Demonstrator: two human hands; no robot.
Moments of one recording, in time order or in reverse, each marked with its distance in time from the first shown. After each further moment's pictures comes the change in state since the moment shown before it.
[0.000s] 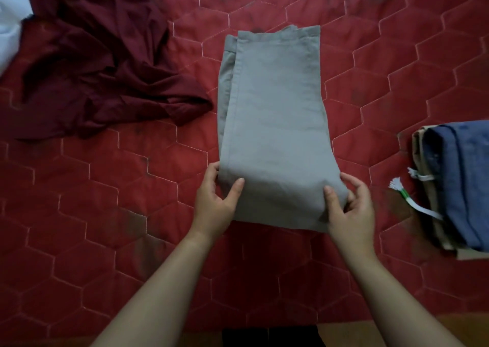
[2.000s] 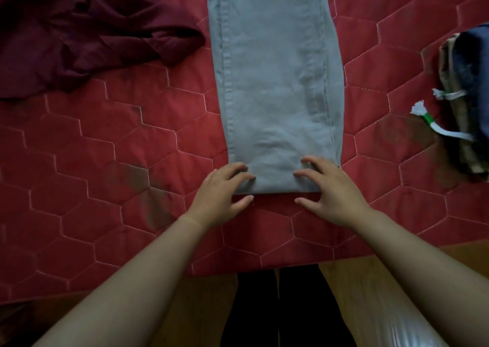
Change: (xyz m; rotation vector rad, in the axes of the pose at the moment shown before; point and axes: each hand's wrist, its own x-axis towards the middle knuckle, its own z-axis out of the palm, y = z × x) left_hand -0.064 -0.077 -0.029 0.854 -0.635 0.247; right_hand -0.046 0.073 -0.001 -0.825 -0.668 -0.412
